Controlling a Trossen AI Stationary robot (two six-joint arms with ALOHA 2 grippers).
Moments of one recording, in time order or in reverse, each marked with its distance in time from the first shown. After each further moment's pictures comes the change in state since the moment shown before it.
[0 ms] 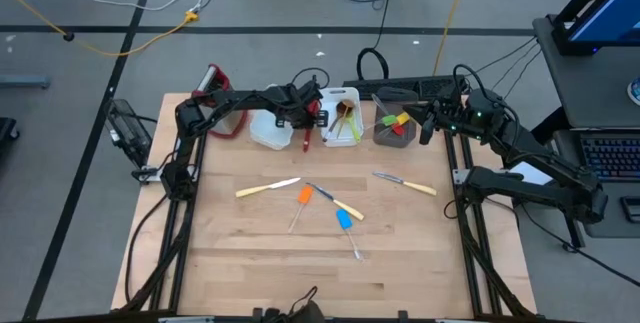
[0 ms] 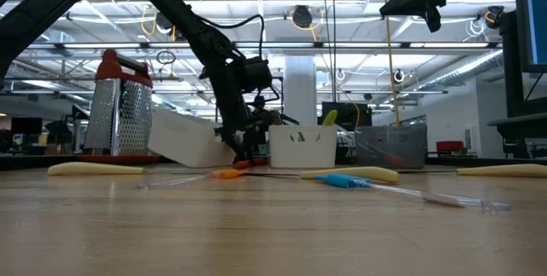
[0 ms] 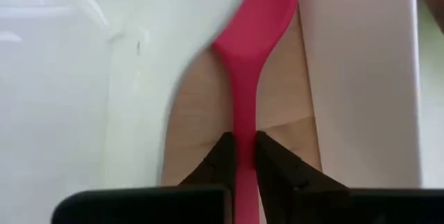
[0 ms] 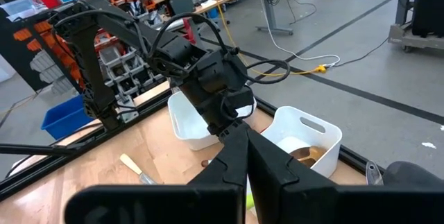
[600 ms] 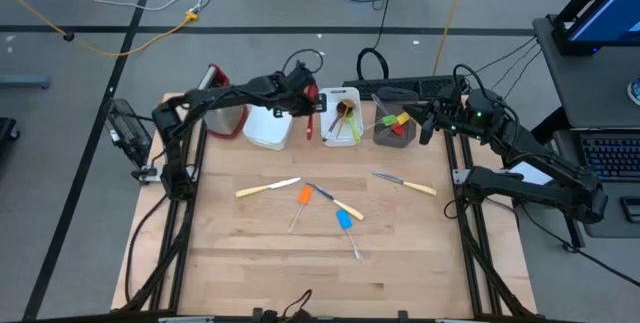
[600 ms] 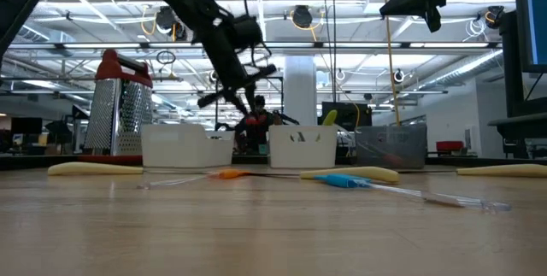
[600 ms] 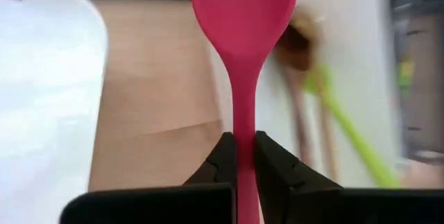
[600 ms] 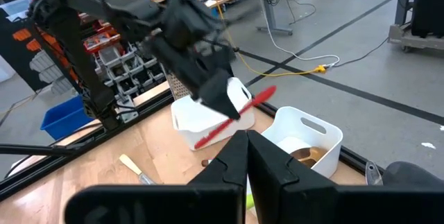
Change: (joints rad) left arm -0.001 -0.221 -0.001 -0.009 -0.014 -0.055; right arm 0.000 0.000 0.000 0.000 0.001 0.000
